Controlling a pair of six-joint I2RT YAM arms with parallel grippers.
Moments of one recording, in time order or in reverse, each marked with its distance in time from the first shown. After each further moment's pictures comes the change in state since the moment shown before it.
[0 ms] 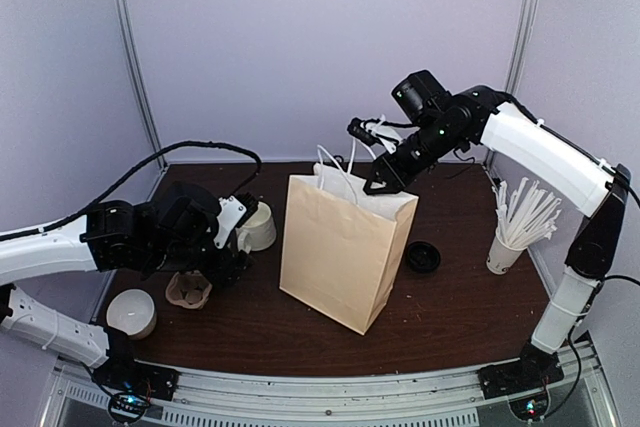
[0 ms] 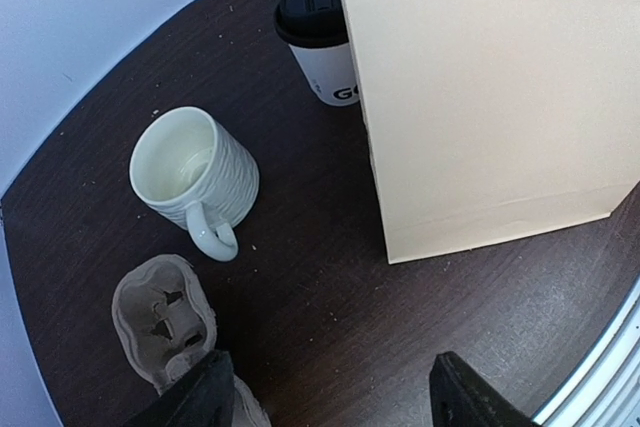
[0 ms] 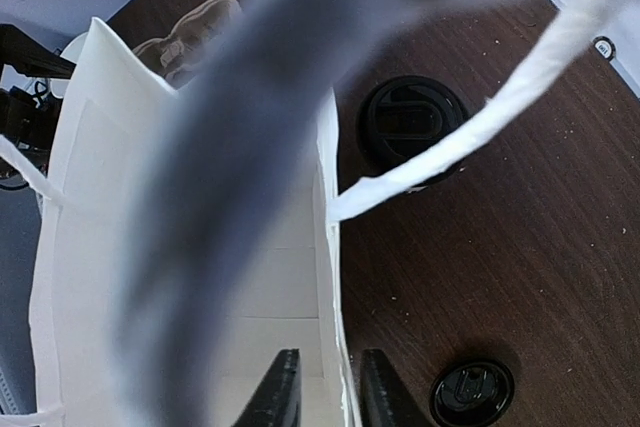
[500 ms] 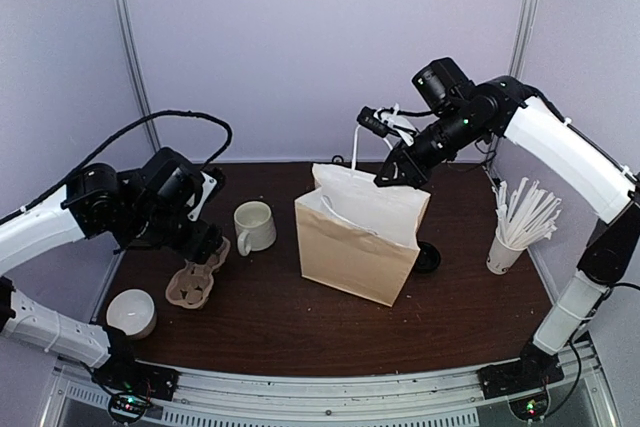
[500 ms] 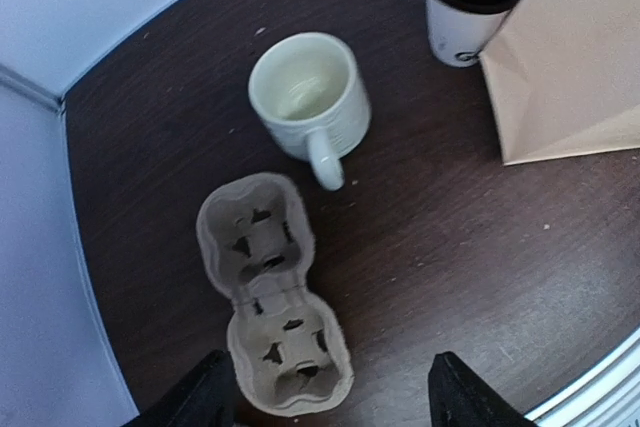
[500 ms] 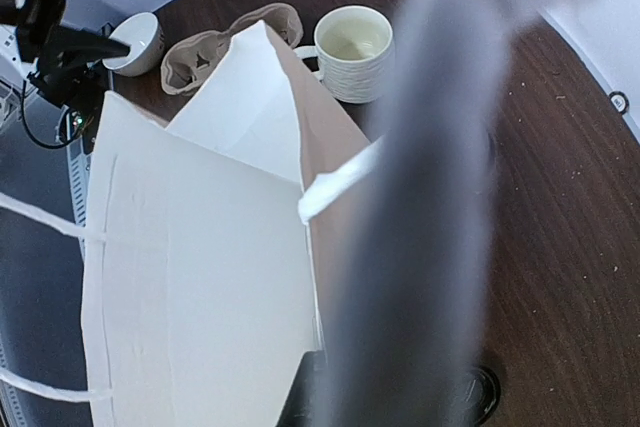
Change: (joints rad) left arm 0.089 0.017 0.190 -0.310 -0.057 -0.100; right arm -0.018 -0.070 0.013 -0.058 -0.097 -0.136
